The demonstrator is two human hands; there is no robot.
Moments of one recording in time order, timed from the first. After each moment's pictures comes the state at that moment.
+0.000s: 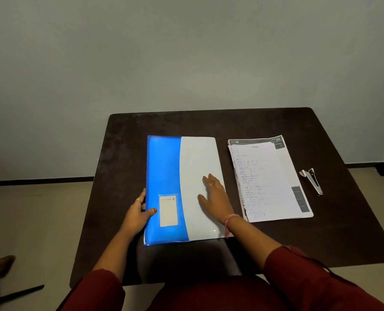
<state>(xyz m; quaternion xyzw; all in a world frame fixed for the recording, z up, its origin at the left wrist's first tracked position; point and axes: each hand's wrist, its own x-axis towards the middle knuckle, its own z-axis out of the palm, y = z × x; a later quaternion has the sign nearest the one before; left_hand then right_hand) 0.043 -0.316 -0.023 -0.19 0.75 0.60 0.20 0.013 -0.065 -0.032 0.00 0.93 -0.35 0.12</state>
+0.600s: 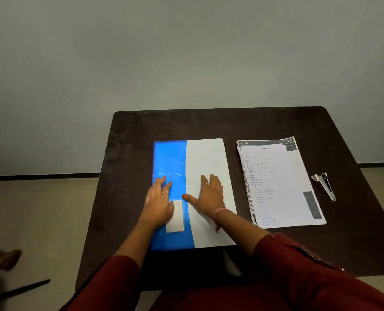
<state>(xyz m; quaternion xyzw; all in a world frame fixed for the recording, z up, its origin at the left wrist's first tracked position) 0.006 -0.283 -0.019 0.02 0.97 0.22 0.14 -0.017 -0.112 -0.030 0.05 0.95 -0.23 0.19</state>
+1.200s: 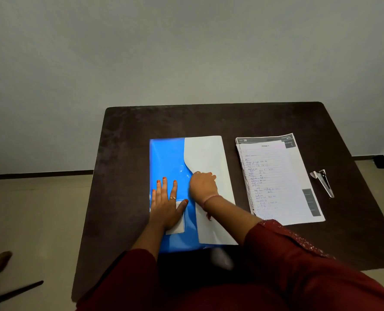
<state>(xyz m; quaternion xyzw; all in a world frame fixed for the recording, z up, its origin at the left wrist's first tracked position) -0.002 -0.268 -0.058 0.04 0.97 0.16 0.19 -0.056 -0.141 -0.009 0.00 0.98 -0.02 0.22</state>
